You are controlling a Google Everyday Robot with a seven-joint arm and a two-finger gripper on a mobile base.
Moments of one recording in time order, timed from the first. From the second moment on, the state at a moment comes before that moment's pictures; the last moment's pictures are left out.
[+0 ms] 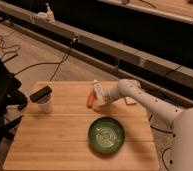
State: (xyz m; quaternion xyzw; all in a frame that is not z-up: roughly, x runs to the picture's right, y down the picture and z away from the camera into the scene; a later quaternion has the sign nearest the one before) arm 0.057 0.080 0.948 -0.28 -0.16 0.48 0.81
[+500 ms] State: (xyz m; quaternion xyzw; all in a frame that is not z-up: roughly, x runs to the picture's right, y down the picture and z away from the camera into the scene) arm 0.084 0.076 0.953 -0.27 -0.15 0.49 0.81
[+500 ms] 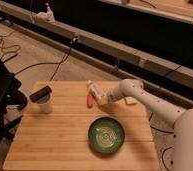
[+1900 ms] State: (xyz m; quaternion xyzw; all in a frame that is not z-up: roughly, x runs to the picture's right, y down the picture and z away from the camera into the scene) arm 0.102 0.028 0.820 -0.27 -0.36 0.41 0.80
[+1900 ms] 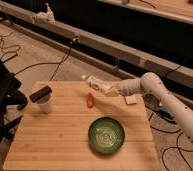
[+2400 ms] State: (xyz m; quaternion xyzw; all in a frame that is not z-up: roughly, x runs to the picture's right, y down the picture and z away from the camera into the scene) arm 0.163 0.108 0.796 -0.37 -0.36 0.29 0.80
